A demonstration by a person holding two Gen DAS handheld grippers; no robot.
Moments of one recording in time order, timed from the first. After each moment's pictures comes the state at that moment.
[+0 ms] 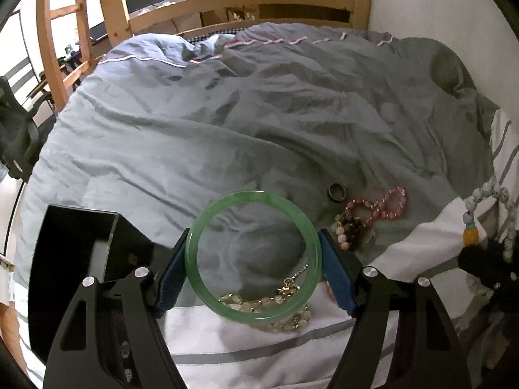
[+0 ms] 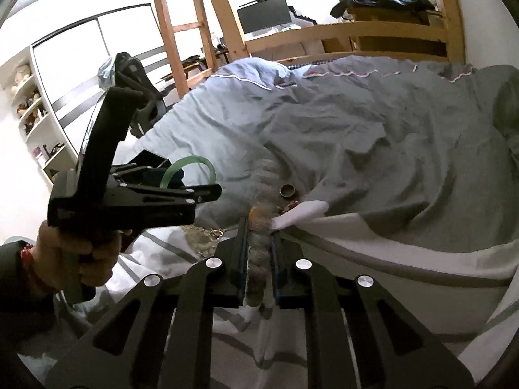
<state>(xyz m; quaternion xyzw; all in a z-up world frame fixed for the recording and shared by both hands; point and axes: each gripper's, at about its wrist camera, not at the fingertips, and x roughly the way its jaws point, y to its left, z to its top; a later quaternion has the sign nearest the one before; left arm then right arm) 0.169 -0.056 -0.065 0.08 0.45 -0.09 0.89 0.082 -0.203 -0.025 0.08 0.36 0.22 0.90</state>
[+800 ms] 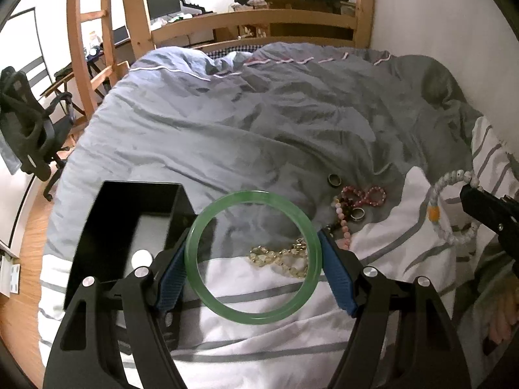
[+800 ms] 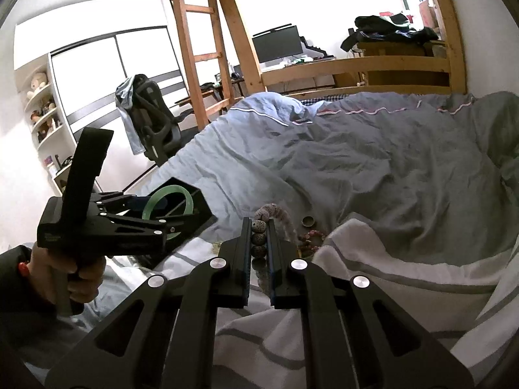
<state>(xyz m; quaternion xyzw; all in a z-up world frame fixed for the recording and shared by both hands) 0.105 -0.021 -0.021 0.07 0.42 -0.07 0.90 0.055 -0.197 0.017 0.08 0.30 0.23 0.92</state>
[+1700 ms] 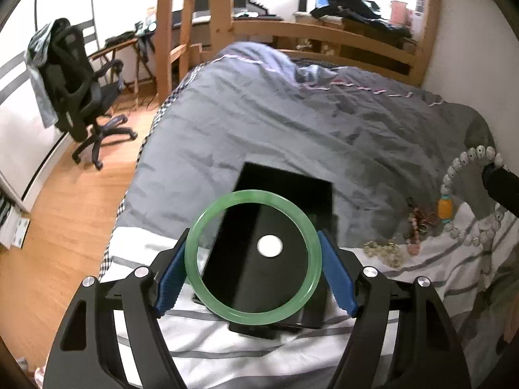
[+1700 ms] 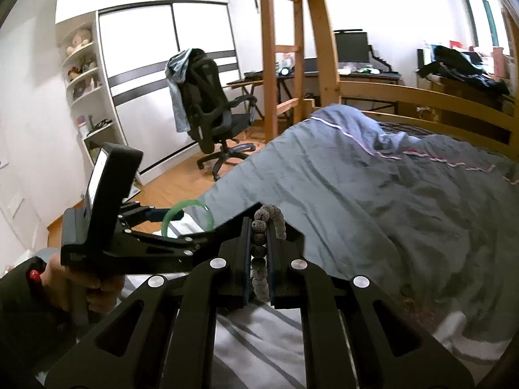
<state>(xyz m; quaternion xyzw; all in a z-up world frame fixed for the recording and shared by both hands) 0.096 0.137 0.004 -0.01 0.43 0.01 0.90 0.082 -0.028 0.084 0.00 0.30 0.32 0.90</state>
